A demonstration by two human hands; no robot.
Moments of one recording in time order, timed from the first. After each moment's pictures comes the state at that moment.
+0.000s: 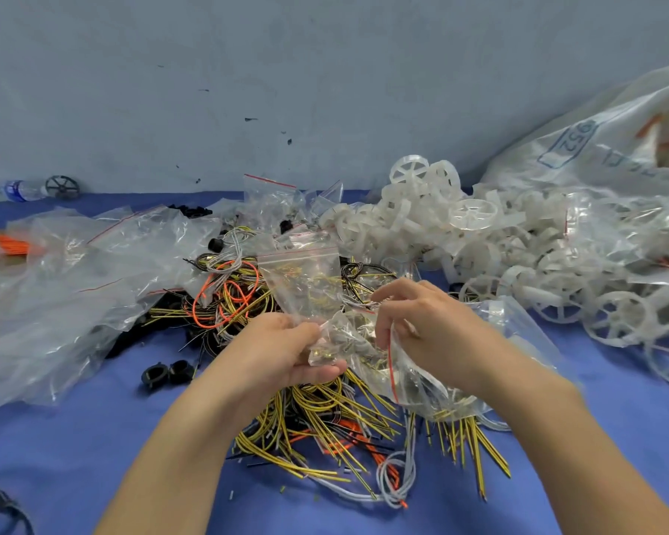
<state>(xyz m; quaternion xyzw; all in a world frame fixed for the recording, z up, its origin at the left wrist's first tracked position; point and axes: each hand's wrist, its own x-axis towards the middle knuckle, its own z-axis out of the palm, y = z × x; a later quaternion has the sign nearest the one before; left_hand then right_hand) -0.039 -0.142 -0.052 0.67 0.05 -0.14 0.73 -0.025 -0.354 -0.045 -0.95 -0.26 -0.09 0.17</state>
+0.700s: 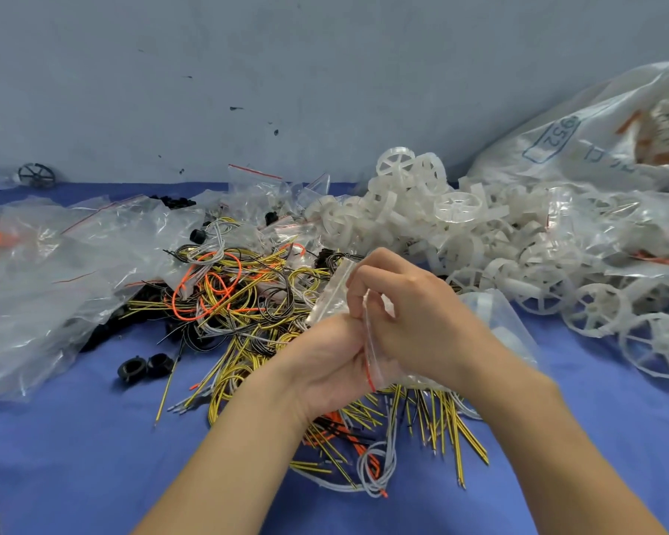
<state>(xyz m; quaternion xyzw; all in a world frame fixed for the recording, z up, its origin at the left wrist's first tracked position) -0.037 -0.211 -0.054 0.41 -0.13 -0.37 0.82 -0.039 -0.338 -0.033 -0.89 -0.29 -0.20 0.27</state>
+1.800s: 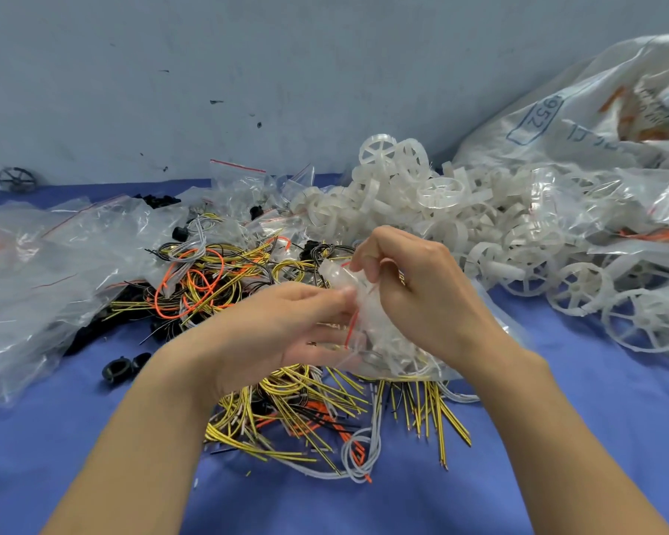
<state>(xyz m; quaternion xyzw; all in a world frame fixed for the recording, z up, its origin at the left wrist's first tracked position) -0.040 -0.178 -0.027 0.67 -0.11 -0.28 0.68 -0.035 -0.358 -0.032 -0.85 -0.28 -0.27 0.37</state>
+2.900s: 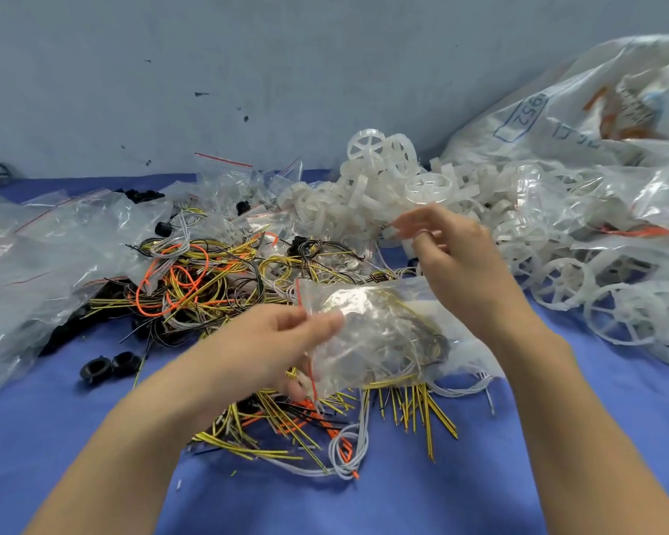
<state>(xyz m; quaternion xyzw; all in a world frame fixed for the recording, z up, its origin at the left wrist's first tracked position) -0.048 -0.162 -0.055 0.83 -0.08 -0.19 0.52 -0.021 -0.398 -0.032 -0.86 -0.09 -0.27 0.43</state>
